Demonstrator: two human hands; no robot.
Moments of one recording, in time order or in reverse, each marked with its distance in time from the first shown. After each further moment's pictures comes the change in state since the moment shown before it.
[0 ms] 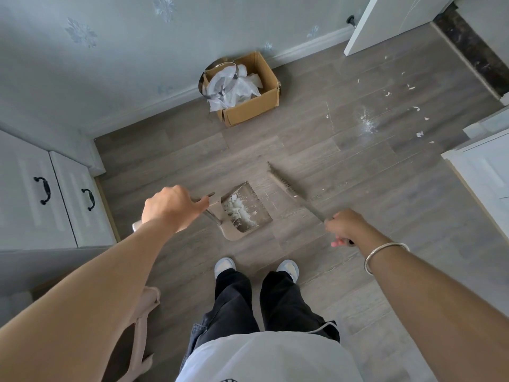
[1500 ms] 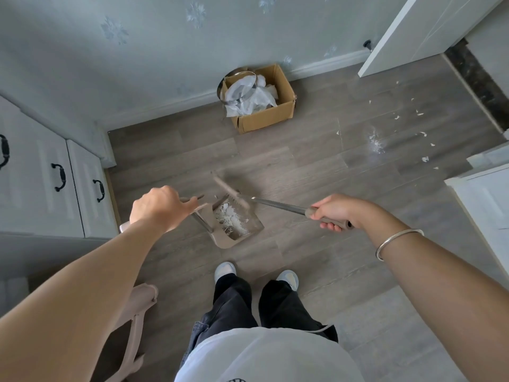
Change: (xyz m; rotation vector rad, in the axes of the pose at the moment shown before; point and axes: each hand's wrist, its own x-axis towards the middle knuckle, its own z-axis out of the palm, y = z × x) left_hand 0.005 -0.065 -0.014 -0.048 0.029 -0.102; right_hand -0.051 -0.090 -0.021 0.074 -0.326 -0.191
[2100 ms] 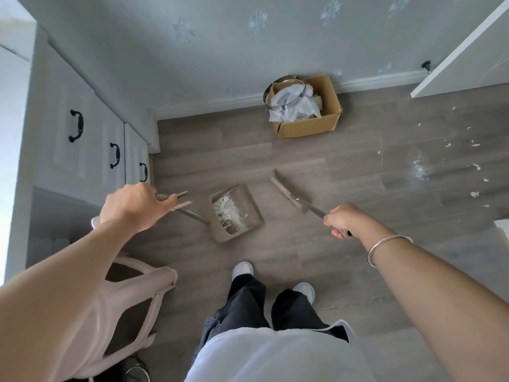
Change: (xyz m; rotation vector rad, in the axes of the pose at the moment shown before) left_hand -0.022 -0.114 -0.032 -0.005 0.091 -0.121; right_hand 0.052 -0.035 0.050 -0.193 0.226 0.011
